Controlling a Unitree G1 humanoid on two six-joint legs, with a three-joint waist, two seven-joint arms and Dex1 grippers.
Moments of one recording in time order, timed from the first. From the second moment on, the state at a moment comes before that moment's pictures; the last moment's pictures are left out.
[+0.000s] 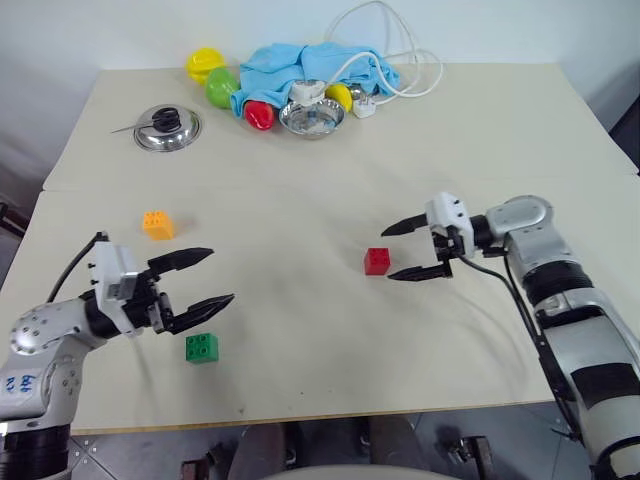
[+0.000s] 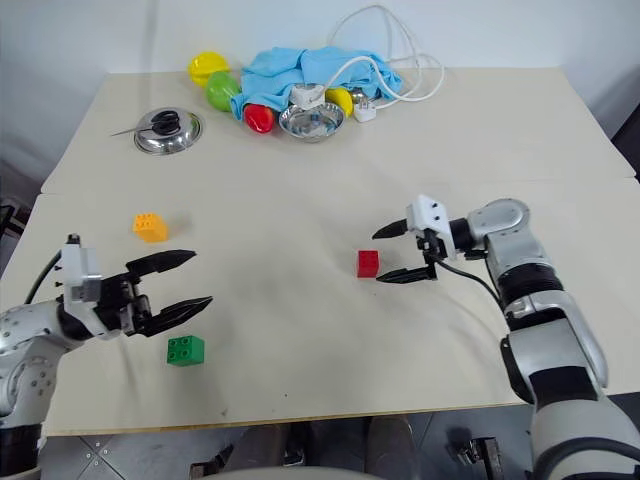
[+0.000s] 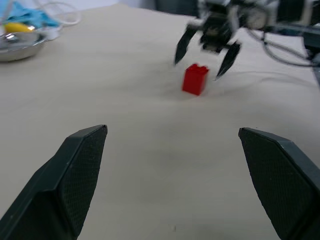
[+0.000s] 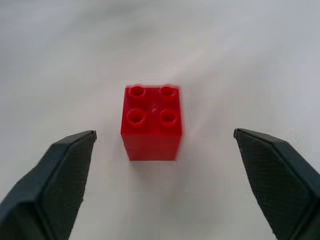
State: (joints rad) left arm 0.06 0.71 0.42 -0.20 -0.63 0.24 -1.08; right arm -0.91 -0.70 0.33 0.82 0.40 -0.27 1.55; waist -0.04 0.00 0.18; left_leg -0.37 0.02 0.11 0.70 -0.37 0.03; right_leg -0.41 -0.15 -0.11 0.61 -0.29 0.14
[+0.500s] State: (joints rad) left arm 0.38 0.82 0.65 0.16 -0.55 0.07 -1.27; right arm -0.48 -0.84 0.29 0.08 0.86 -0.08 1.55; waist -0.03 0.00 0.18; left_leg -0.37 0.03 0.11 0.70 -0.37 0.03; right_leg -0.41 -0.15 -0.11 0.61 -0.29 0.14
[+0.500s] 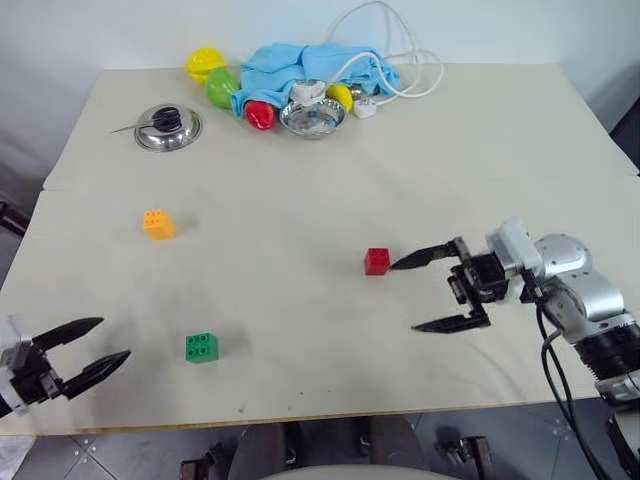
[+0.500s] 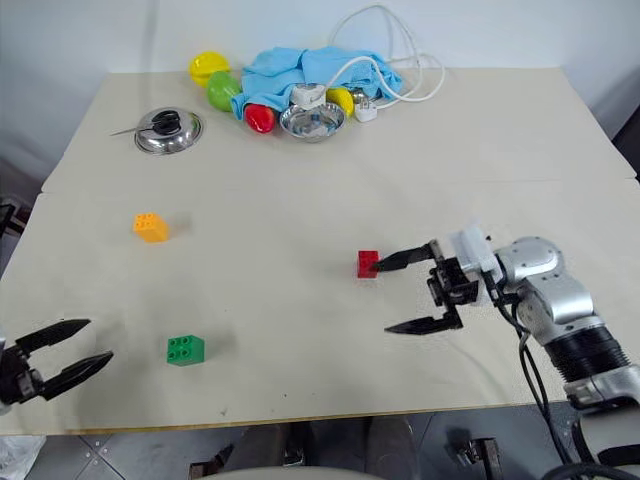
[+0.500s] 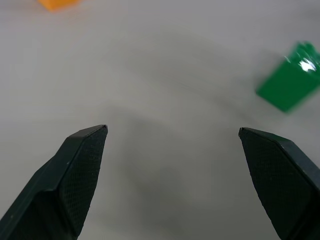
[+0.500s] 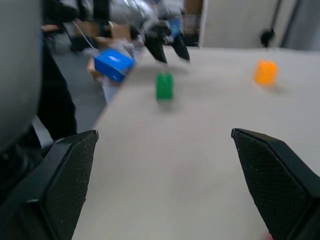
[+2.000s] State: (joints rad) left arm -0.73 0.43 -0.26 0.48 -0.17 0.08 -1.23; right arm 0.13 -0.66 -0.33 -0.19 0.77 -0.03 1.30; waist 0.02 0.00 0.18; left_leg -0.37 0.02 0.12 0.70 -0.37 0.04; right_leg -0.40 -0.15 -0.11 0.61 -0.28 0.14
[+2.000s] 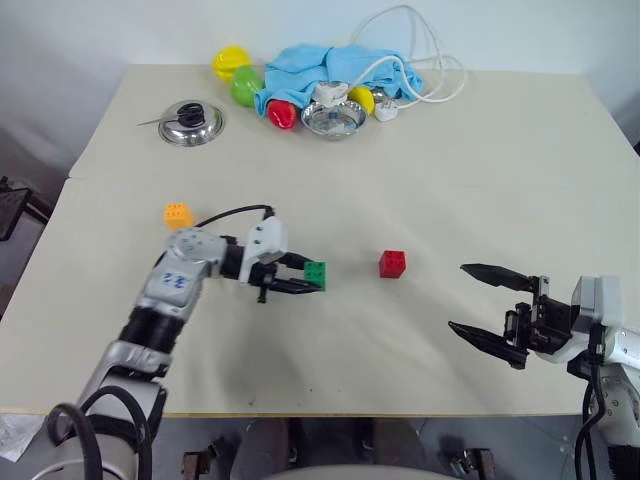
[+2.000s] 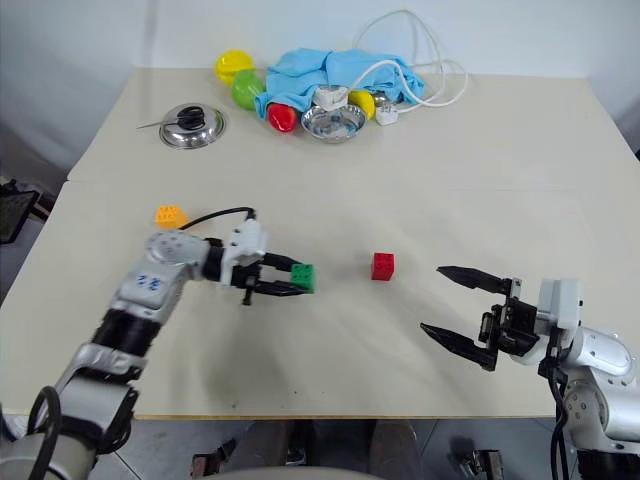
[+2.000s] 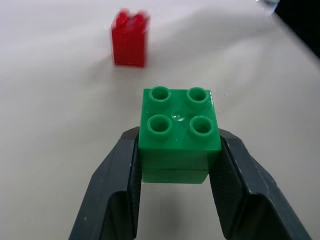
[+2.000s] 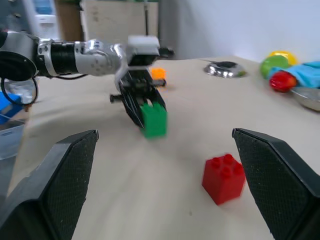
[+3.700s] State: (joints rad) left arm 0.06 0.32 0.47 -0.23 -0.34 0.20 -0.31; right arm -0.23 -0.53 -0.12 -0.07 0.67 0.07 1.24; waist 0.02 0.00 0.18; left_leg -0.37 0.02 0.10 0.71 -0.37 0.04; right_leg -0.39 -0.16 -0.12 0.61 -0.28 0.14
